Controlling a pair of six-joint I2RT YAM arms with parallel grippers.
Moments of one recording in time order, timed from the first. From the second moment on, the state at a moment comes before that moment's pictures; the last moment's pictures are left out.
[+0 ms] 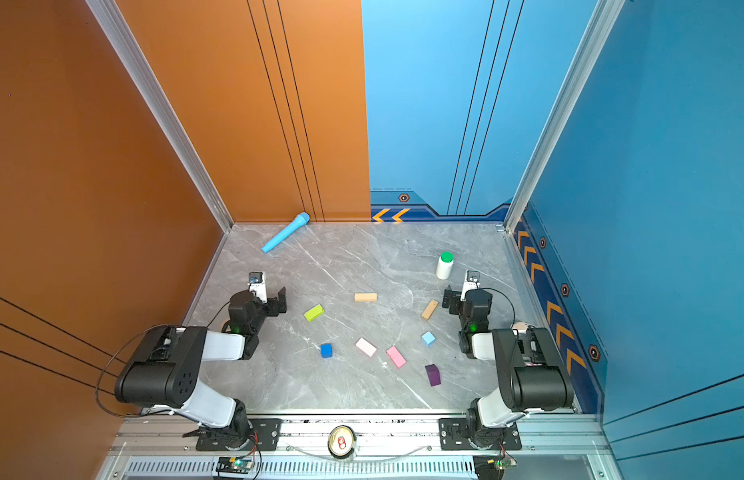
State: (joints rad) left arm -0.02 1.56 0.36 0.83 -0.07 0.01; right arm 0.02 1.53 0.37 0.78 0.15 0.05
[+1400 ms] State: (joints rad) left arm -0.06 1.21 0.54 0.38 -0.09 -0.03; right arm 0.05 1.20 0.53 0.33 0.22 0.09
